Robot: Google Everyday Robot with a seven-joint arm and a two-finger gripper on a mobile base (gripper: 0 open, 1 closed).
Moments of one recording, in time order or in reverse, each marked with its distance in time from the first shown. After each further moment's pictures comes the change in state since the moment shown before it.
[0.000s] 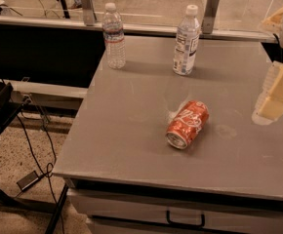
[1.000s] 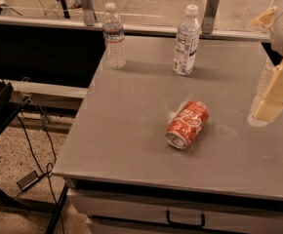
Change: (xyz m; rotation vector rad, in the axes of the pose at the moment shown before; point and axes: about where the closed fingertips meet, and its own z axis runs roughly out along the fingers) arm -0.012 0.004 0.003 0.010 -0.010 -0.088
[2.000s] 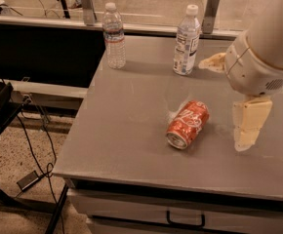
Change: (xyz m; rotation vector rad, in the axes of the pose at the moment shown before) arm -0.016 0.032 0.072 -0.149 -0.013 -0.371
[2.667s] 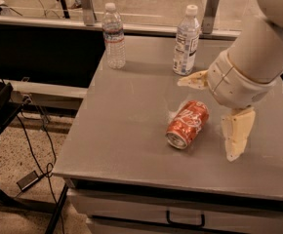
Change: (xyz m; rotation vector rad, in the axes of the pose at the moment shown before) arm -0.024 0.012 0.036 -0.082 -0.116 -0.202
